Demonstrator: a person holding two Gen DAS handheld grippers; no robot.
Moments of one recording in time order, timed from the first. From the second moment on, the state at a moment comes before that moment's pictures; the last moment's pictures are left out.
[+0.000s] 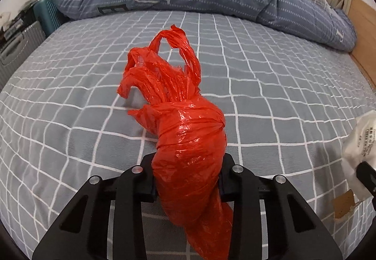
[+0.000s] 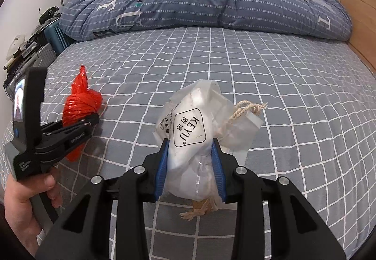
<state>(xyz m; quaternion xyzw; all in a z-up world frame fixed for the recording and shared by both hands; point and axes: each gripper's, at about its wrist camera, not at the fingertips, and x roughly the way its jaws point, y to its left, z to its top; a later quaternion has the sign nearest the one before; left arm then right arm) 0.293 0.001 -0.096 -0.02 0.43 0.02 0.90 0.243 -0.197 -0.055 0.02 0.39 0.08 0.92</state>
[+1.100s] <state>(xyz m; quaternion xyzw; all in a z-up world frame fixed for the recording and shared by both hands) 0.160 -0.005 -0.035 -0.03 0.39 -0.02 0.92 0.162 -0.185 0.001 -0.01 0.34 0.07 0.94</state>
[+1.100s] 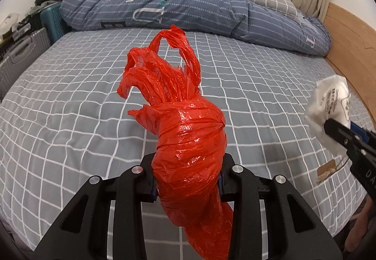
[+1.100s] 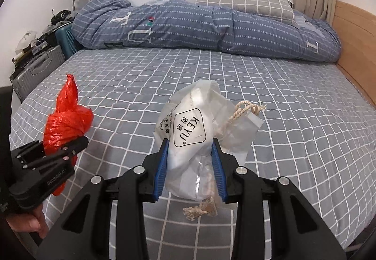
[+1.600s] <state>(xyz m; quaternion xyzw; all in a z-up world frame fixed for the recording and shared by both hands) 0.098 -0.012 -0.034 -0.03 0.40 -0.04 0.92 0.109 -0.173 0.007 -0.02 0.34 0.07 0.94</state>
